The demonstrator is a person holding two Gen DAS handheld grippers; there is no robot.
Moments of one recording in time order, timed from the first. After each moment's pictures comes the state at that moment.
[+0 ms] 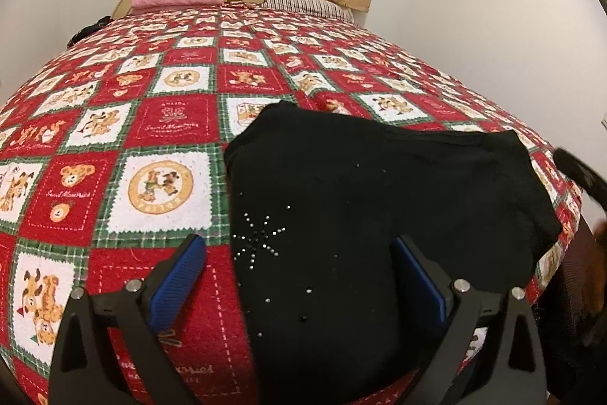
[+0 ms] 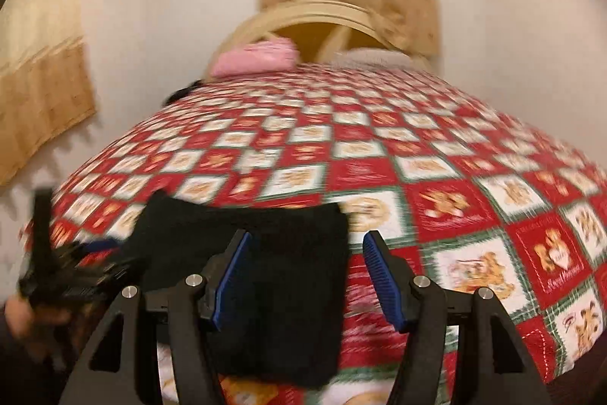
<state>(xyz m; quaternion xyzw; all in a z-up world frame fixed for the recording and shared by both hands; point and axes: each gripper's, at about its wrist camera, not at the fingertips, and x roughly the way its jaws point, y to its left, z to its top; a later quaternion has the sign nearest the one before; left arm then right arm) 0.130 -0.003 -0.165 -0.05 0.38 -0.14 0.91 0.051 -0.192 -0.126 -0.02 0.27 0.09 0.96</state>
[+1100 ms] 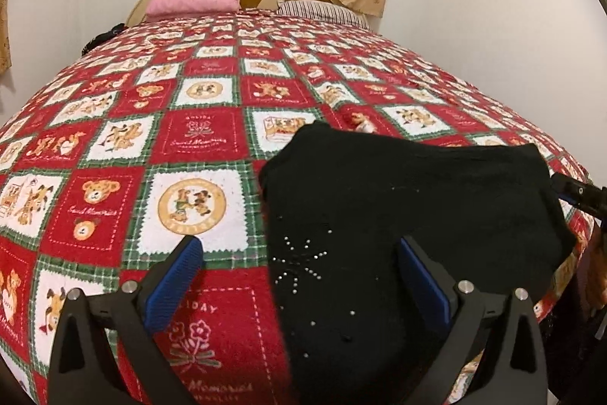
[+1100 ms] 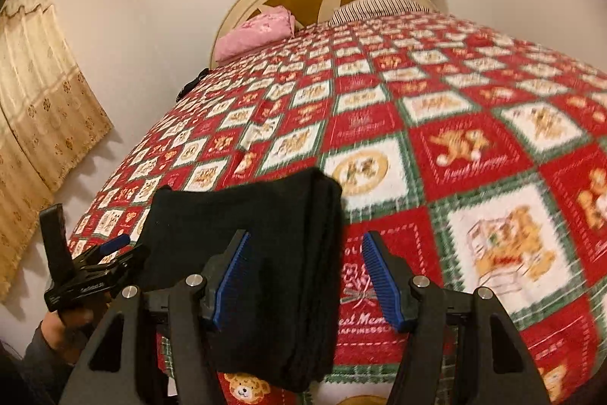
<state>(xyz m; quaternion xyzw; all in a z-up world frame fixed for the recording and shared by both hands) 0.140 0.009 -0.161 -0.04 0.37 -0.11 0.92 0.099 -0.251 -0.153 0.12 0.35 0.10 0.93</state>
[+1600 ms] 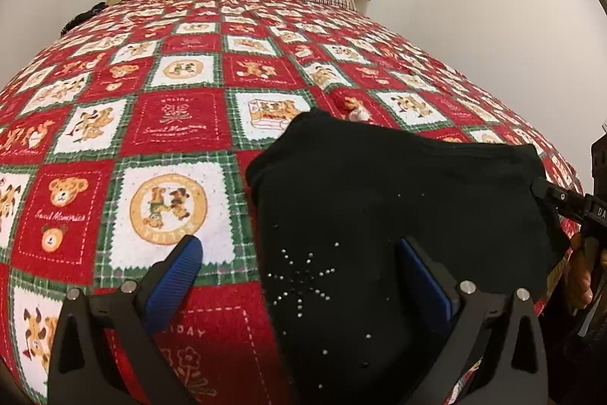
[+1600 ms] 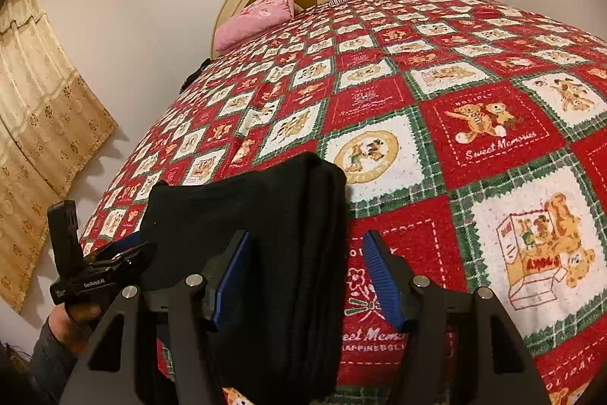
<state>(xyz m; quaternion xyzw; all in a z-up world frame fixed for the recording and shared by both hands) 0.161 0.012 -0.169 -0.06 0.41 -0.15 0.90 0.119 -0.257 -0.170 0.16 0.37 0.12 0.91</state>
